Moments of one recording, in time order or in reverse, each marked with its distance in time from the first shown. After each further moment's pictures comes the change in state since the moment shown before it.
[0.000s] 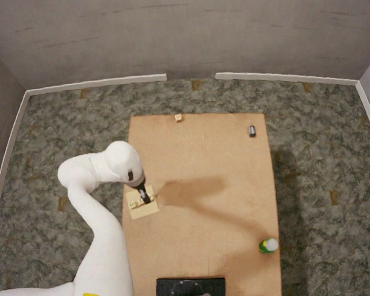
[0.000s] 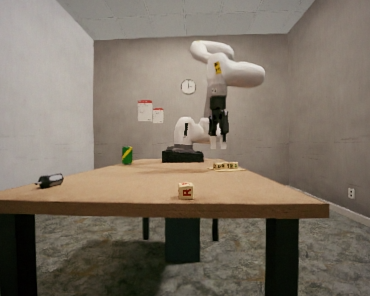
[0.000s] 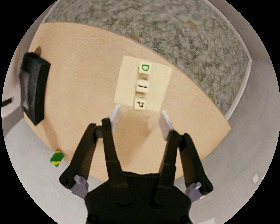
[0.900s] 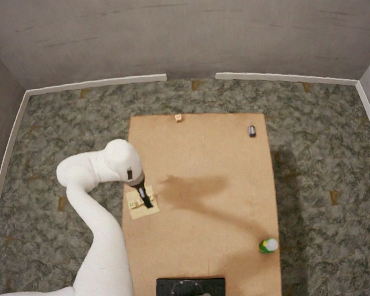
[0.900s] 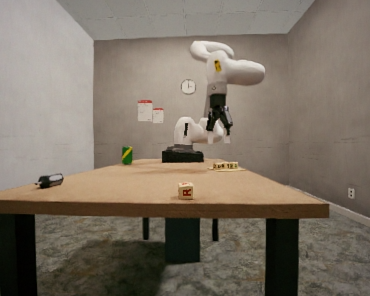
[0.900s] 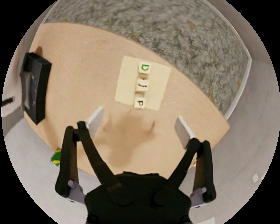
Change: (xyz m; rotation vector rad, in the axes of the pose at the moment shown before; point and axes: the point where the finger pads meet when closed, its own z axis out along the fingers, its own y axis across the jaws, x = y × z) arm 0.000 0.001 -0.010 -0.001 0.000 0.001
